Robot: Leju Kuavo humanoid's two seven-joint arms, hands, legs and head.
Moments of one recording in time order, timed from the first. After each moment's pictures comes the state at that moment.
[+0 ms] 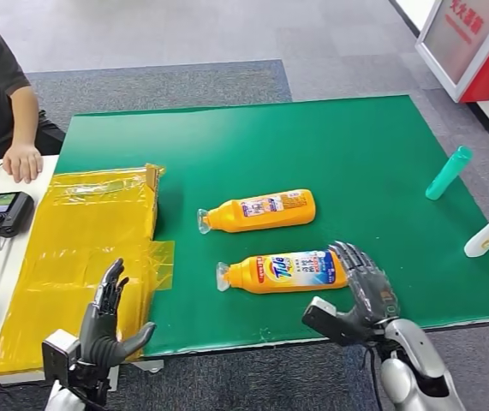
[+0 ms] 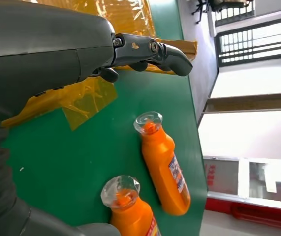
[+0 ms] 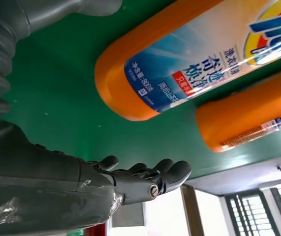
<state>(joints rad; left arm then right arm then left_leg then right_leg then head) 0.14 -0.15 0.03 -1.36 -0.20 -0.29 -0.64 0.01 -0.14 0.27 -1.55 0.98 -0.07 -0.05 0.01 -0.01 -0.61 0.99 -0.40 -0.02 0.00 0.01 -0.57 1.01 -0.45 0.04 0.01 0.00</state>
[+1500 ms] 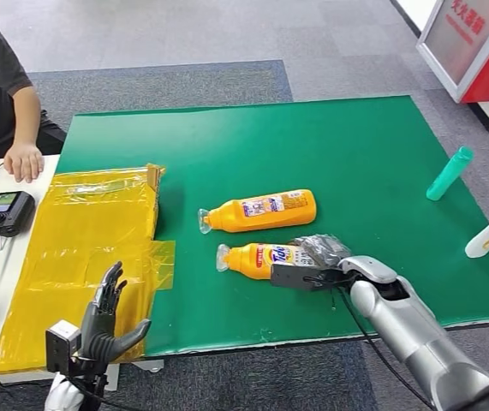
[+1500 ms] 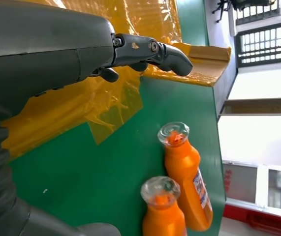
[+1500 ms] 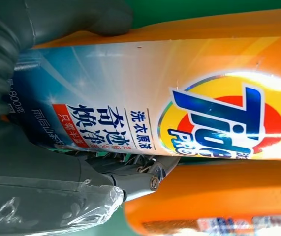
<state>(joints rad) 0.07 -0.14 0.11 -1.19 -0.22 -0.32 -0.68 -0.49 -0.22 0.70 -1.07 0.74 0.18 0.04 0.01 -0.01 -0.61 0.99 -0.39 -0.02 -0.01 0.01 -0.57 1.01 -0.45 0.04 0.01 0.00</state>
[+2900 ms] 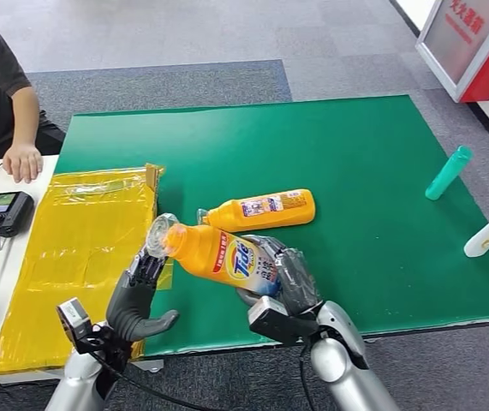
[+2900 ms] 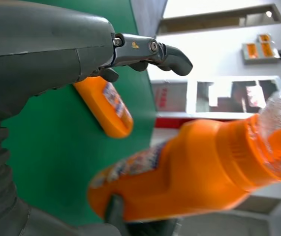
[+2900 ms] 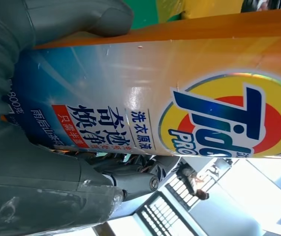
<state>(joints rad) -0.04 -0.11 -0.15 -1.31 -0.07 -0.54 -0.66 -0.12 0.08 0.51 -1.39 0.63 -0.21 -0.34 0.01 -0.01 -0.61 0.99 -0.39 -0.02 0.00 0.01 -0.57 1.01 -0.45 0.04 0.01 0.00</state>
